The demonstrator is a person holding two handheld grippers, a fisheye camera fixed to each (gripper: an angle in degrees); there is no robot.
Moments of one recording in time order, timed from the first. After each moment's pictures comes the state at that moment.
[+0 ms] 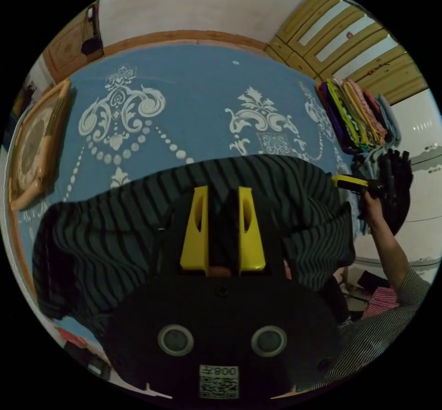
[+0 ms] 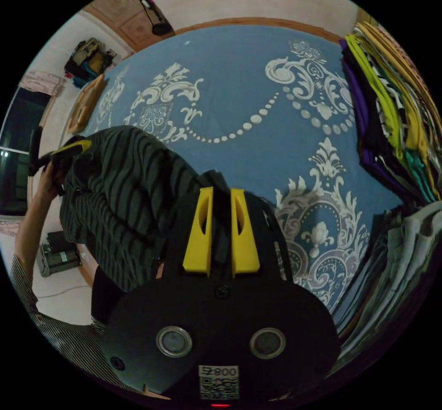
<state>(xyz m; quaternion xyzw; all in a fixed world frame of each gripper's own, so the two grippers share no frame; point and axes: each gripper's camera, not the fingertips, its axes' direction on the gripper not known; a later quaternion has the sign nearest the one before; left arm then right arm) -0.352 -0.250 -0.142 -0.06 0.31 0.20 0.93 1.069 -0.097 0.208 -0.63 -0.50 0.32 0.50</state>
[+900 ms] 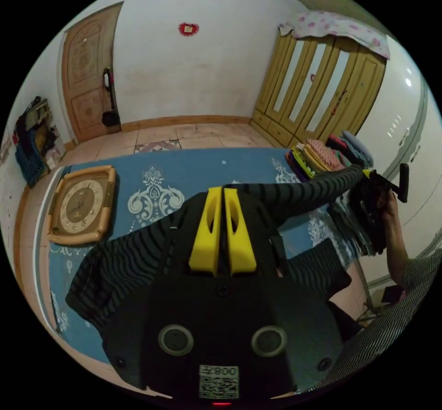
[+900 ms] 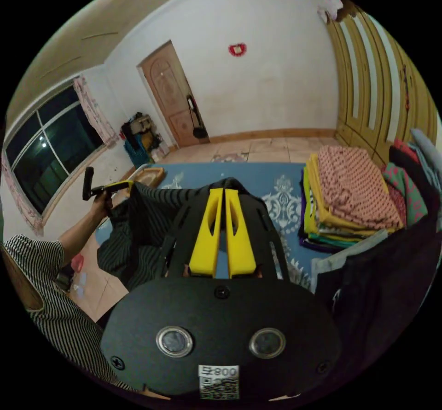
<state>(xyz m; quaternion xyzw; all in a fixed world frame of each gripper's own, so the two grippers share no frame) -0.422 -0.319 -0.329 0.20 0.34 0.13 0.91 1.337 -0.271 0.329 -0.38 -0.42 0.48 0.67</state>
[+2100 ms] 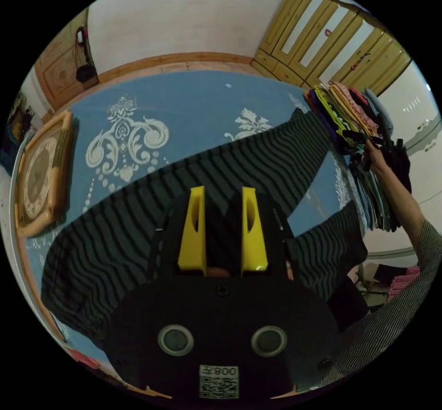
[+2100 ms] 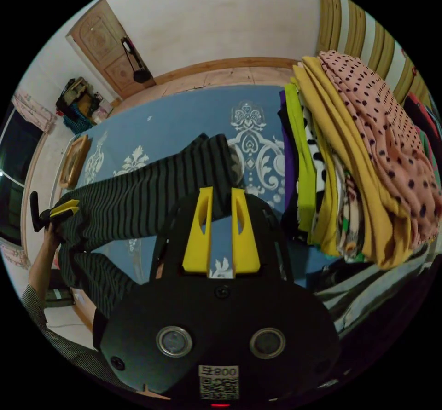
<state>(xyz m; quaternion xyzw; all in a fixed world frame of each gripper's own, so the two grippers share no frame) -0.352 -0.390 -0.193 0.02 0.31 0.21 0.93 1.263 -0.226 0.516 -0.60 -0.40 0.38 0.58</state>
